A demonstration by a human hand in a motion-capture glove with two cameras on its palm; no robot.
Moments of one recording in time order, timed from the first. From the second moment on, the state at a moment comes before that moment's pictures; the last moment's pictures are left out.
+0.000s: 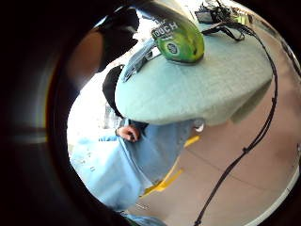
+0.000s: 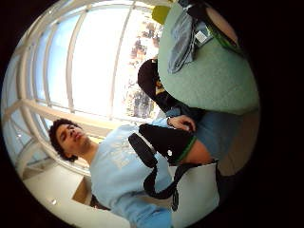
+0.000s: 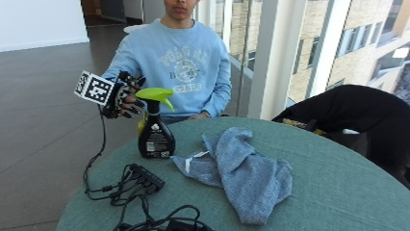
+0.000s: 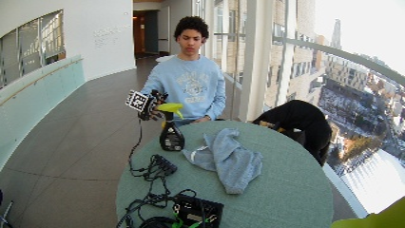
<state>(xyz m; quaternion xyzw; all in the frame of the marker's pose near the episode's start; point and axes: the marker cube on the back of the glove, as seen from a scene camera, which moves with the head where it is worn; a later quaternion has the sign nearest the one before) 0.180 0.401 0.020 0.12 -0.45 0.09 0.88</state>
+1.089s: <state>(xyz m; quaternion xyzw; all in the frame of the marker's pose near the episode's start) 0.273 0.306 0.039 0.10 -0.53 0.10 0.83</state>
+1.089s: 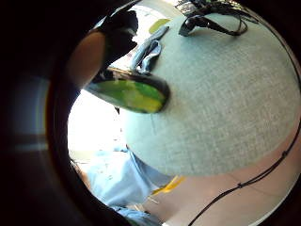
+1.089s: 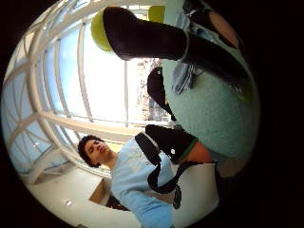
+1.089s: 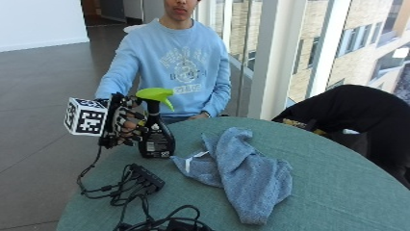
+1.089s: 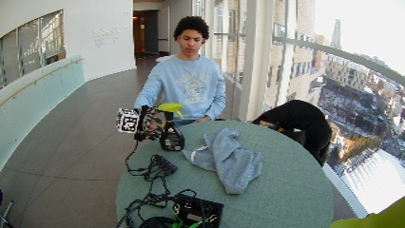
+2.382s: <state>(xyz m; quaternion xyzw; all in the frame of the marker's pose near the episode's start) 0.263 0.229 0.049 0.13 -0.53 0.08 0.83</state>
